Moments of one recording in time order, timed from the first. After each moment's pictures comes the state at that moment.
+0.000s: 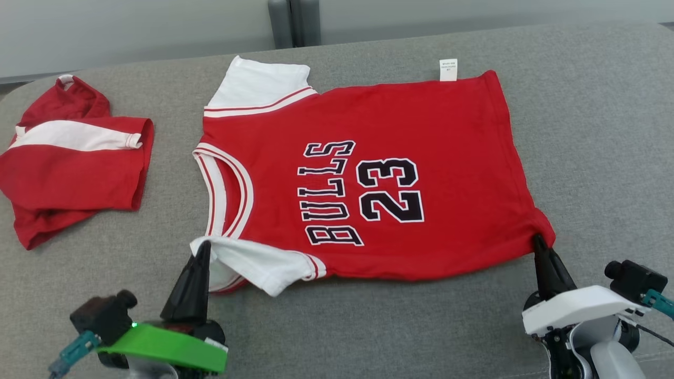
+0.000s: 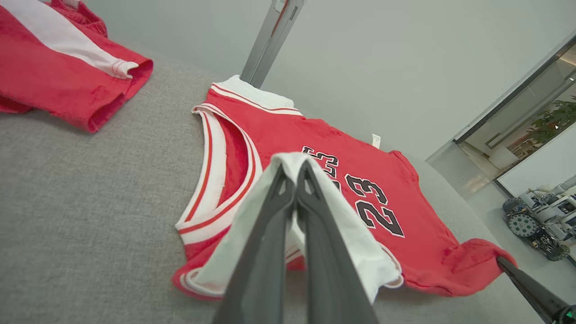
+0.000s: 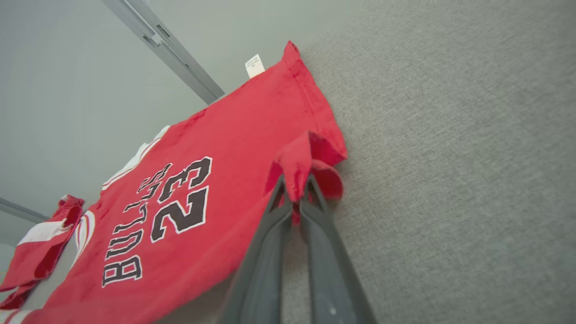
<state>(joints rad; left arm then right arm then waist) 0.01 0.25 -0.29 0.01 -0.79 -0.07 -0.20 -0.06 -0.06 -0.03 0.23 0.60 0.13 -0.11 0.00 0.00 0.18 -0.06</state>
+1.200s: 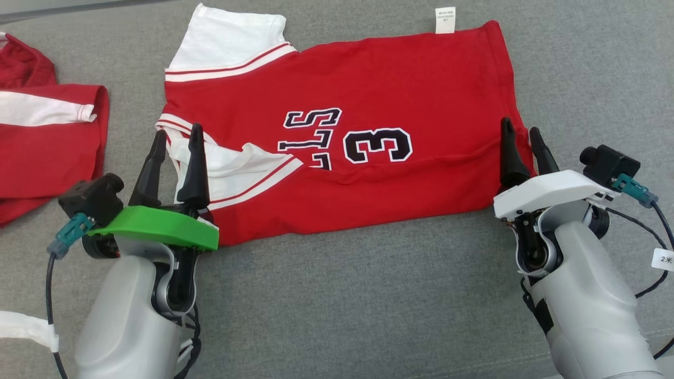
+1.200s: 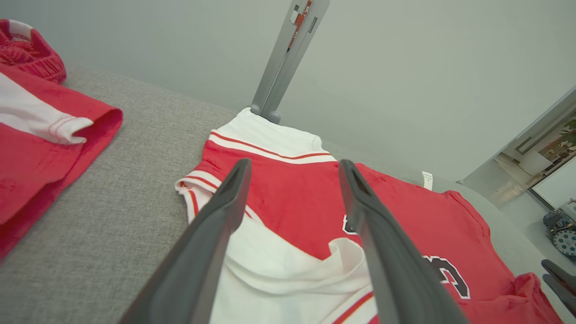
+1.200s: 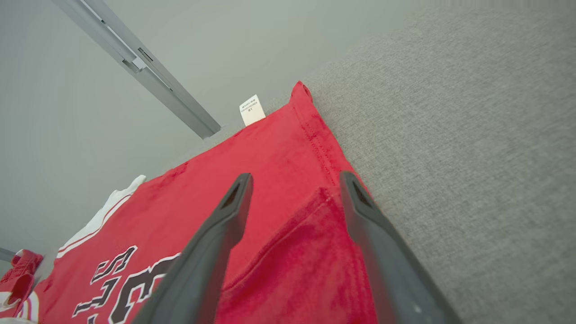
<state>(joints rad) -0.47 0.15 -0.24 0.43 -0.69 -0.11 -0.26 -0.57 -0.05 0.03 0.65 0.61 0.13 -0.25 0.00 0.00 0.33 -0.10</state>
